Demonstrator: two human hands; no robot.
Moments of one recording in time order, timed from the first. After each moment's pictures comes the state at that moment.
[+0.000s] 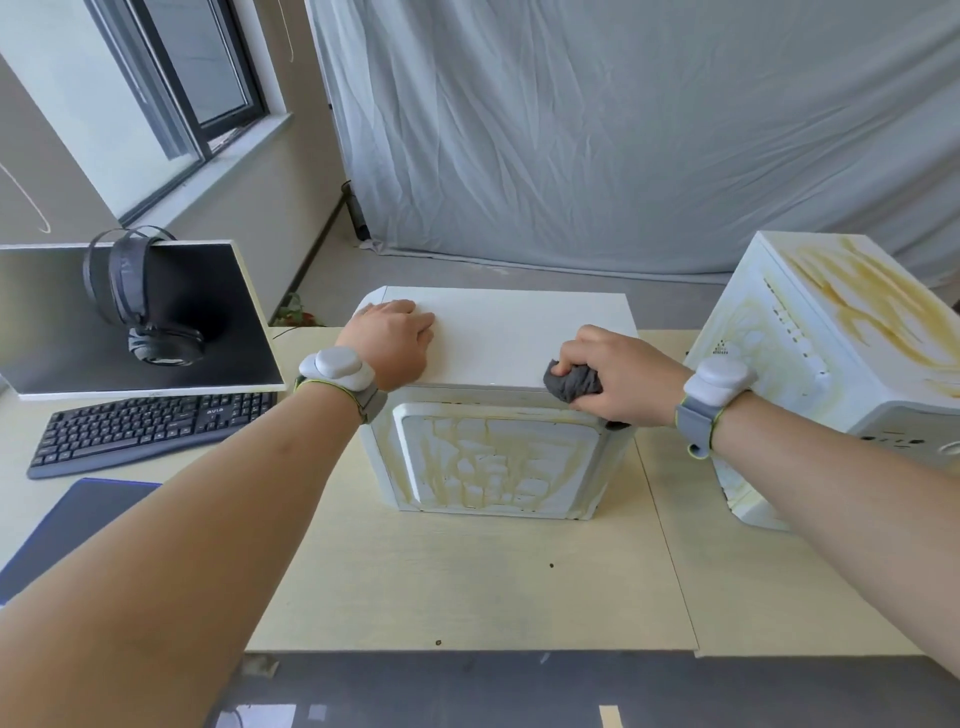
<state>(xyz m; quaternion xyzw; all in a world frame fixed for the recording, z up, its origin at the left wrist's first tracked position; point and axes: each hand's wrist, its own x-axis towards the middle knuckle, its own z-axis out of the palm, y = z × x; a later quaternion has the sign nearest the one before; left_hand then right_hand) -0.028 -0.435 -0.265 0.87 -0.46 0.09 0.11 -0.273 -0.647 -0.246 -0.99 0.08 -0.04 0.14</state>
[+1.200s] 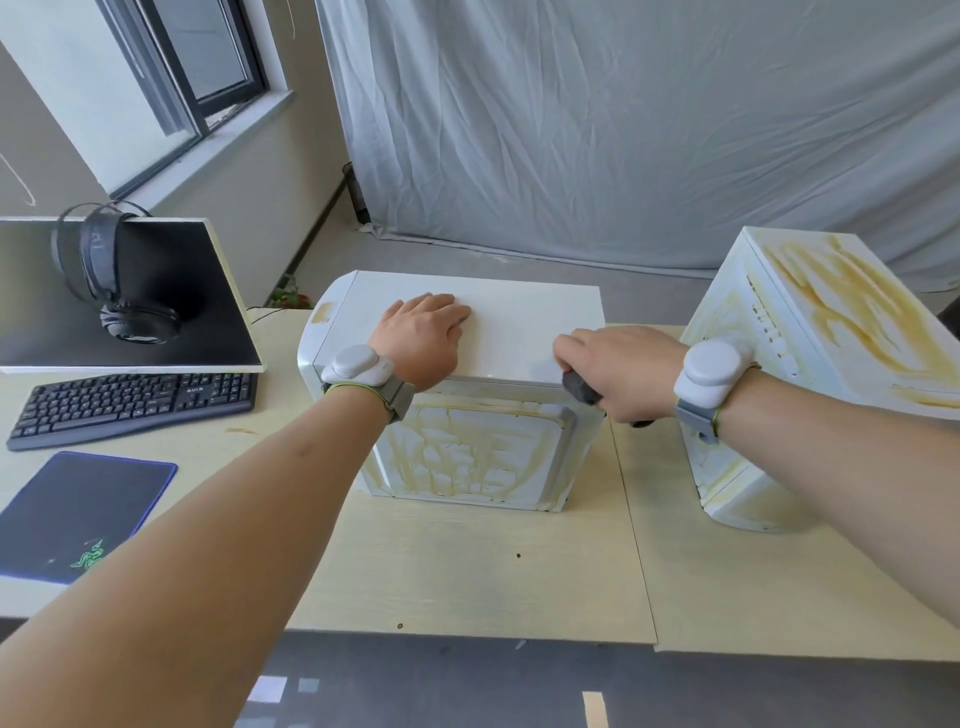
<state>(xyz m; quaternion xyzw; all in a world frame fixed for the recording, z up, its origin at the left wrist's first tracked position) -0.095 -0.487 -0.270 0.87 -0.46 0.06 0.17 -0.294 -0.678 -0.224 -0.99 0.04 0.11 -0.09</state>
